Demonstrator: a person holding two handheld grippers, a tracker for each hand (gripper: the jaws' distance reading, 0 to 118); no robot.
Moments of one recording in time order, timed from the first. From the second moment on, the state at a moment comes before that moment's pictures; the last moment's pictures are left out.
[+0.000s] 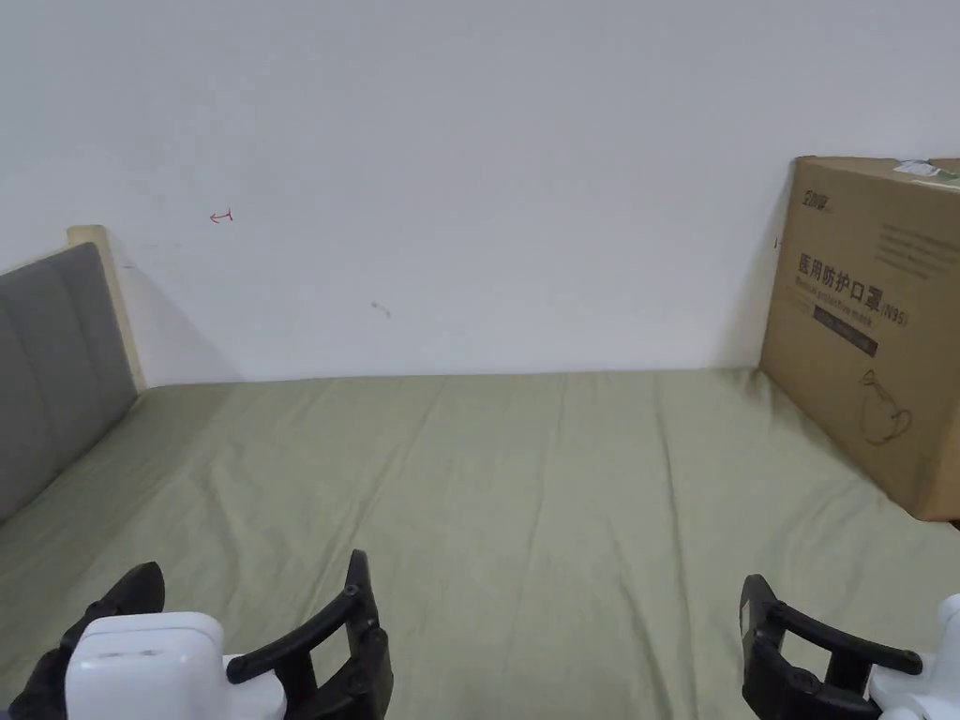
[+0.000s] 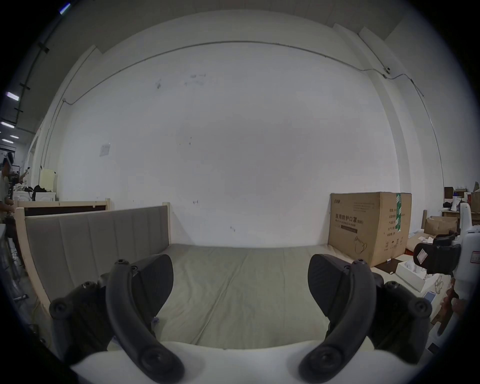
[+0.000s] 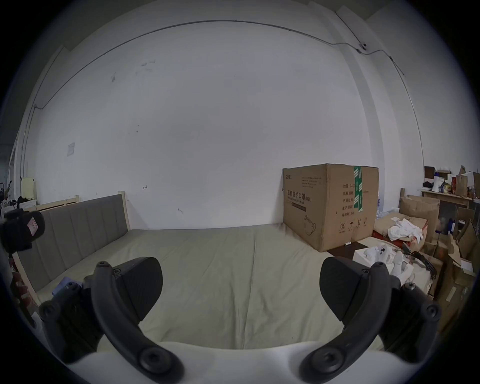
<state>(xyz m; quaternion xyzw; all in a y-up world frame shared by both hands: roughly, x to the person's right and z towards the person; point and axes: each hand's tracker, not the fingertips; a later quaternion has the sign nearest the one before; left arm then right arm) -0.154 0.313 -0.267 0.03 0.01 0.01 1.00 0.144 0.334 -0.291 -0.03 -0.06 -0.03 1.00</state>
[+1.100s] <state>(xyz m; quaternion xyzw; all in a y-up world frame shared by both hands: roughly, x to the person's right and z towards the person) -0.161 0.303 -0.282 -0.03 0.02 0.05 1.00 0.144 0.302 -0.273 -0.04 -0.04 0.02 1.00</state>
